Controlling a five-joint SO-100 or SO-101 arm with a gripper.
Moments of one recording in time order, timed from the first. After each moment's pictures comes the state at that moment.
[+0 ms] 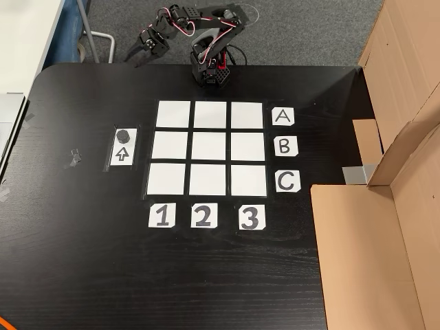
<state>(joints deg) 60.3 146.5 132.2 51.0 -3.0</state>
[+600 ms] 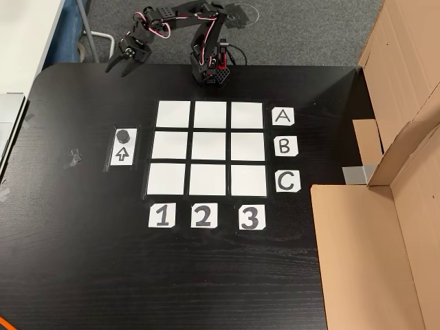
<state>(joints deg) 58.3 114.5 107.1 55.8 -3.0</state>
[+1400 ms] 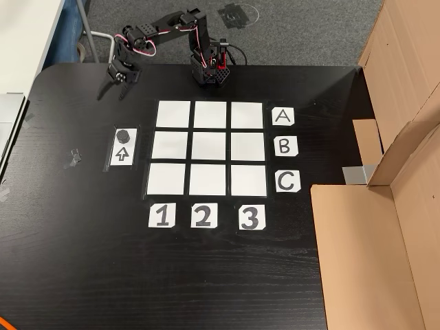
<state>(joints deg) 46.3 85.9 78.8 67.6 0.2</state>
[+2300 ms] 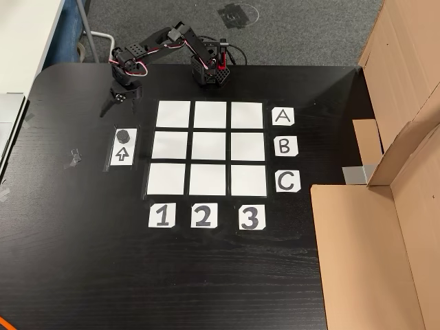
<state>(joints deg) 44.5 63.5 58.2 84.7 11.9</state>
